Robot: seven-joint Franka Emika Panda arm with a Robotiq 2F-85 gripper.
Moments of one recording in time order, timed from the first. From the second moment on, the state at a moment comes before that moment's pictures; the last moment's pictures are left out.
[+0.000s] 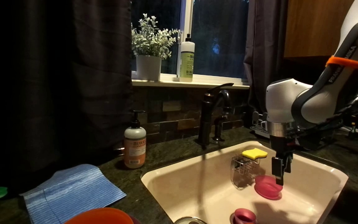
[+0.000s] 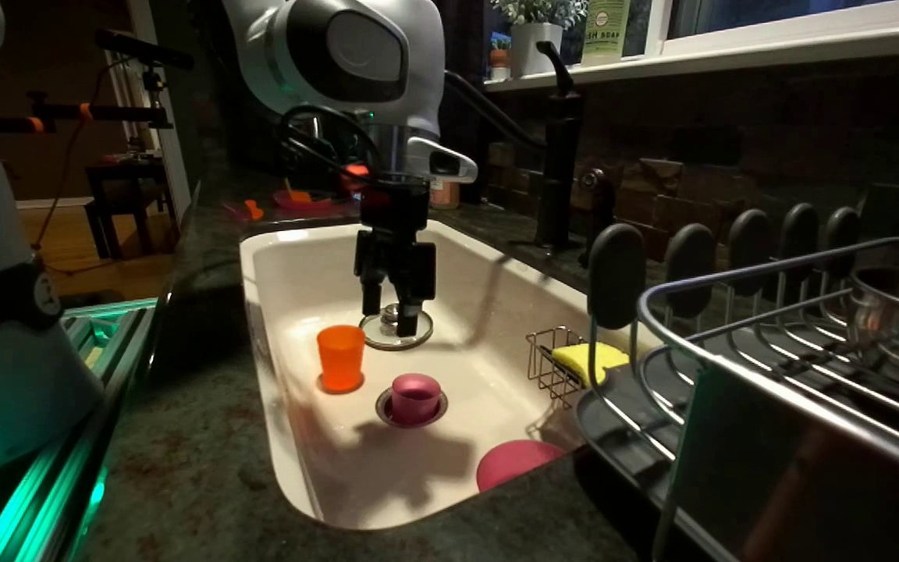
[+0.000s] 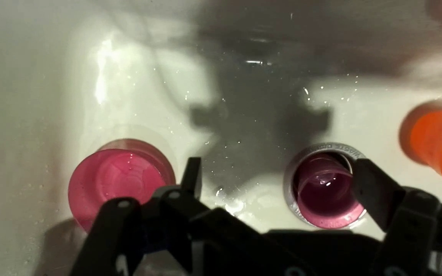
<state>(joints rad) -0.04 0.04 0.05 -2.76 -0.35 2.65 0.13</state>
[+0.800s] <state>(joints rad) 0.02 0.21 -0.08 -2.75 -0.47 2.81 0.23</state>
